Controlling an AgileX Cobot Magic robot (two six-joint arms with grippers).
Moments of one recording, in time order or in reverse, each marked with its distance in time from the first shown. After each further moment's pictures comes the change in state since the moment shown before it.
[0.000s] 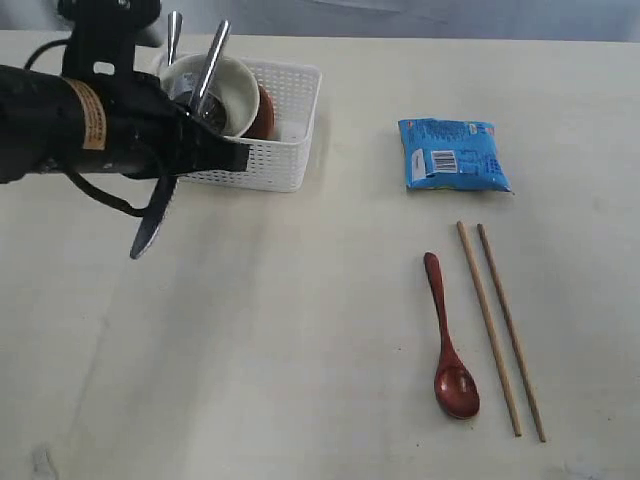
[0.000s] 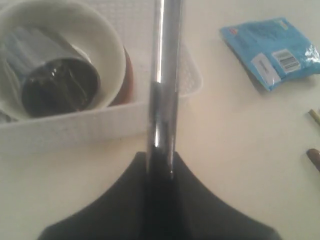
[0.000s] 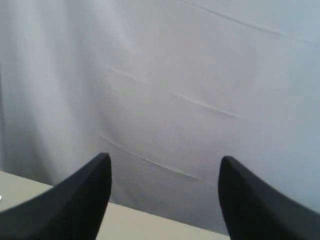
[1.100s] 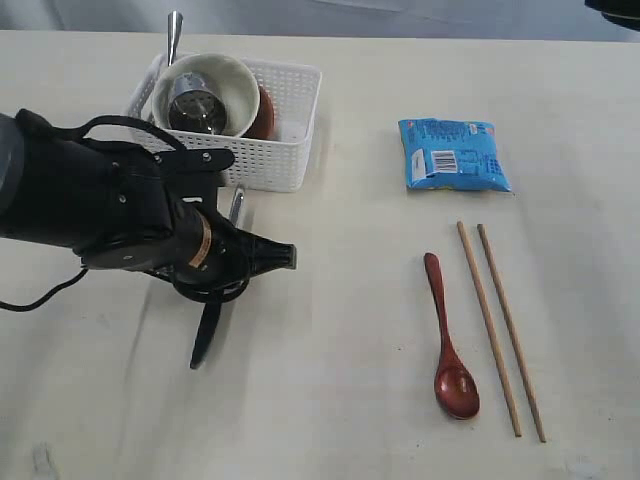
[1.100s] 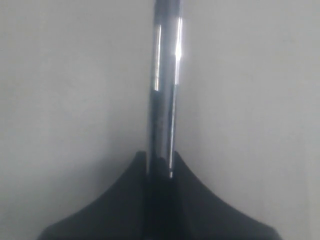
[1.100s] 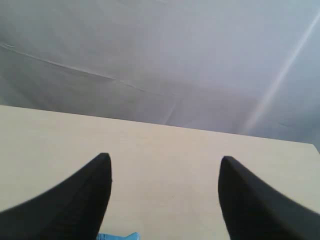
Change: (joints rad) left arm -0.174 0.405 -0.042 0.101 0.116 -0.559; right arm -0.154 -0.006 0.246 0.084 -0.150 -0.013
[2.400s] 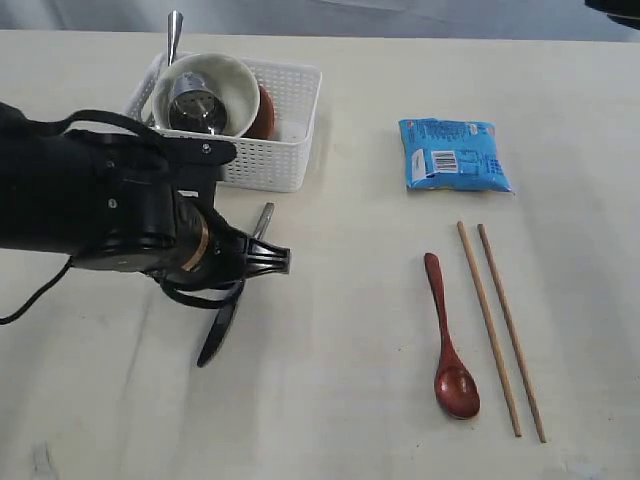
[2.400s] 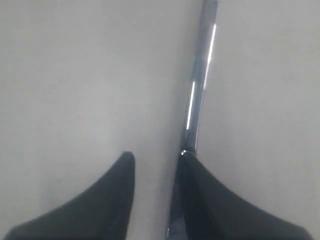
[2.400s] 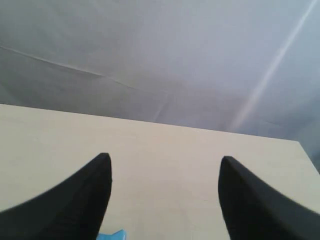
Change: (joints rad) left arm -0.089 -0.103 -0.017 0.078 0.216 -0.038; right arm 0.000 0.000 0.000 0.002 -0.043 -0.018
